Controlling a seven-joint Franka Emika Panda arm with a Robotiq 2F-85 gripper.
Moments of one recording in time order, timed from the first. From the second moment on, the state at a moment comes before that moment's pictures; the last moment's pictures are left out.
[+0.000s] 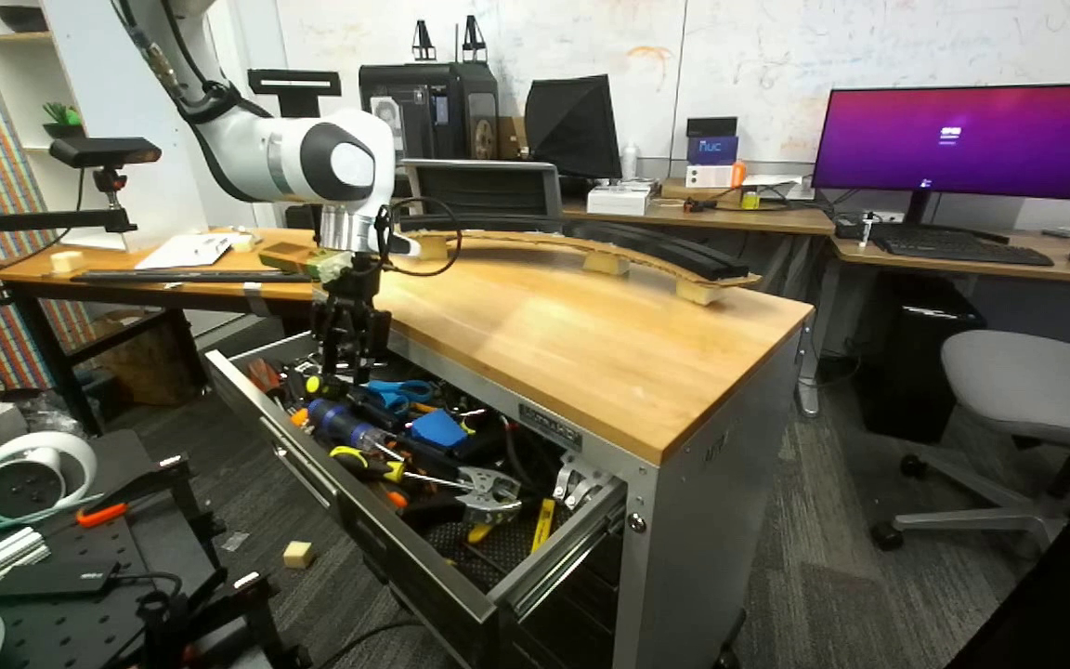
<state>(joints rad) 0.19 0.36 0.13 -2.25 -0.14 2.25 0.22</state>
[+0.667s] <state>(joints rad) 0.21 0.35 0.14 -2.26 -0.14 2.24 0.22</state>
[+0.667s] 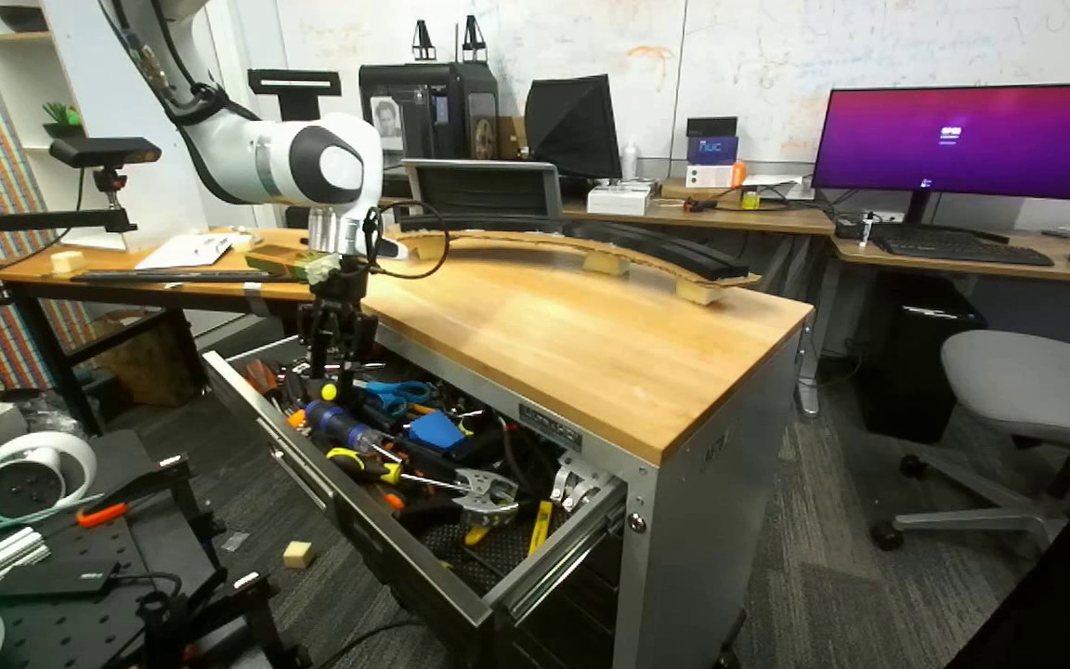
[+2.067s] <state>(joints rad) 0.23 0.27 0.12 -2.23 -0.27 2.18 0.10</state>
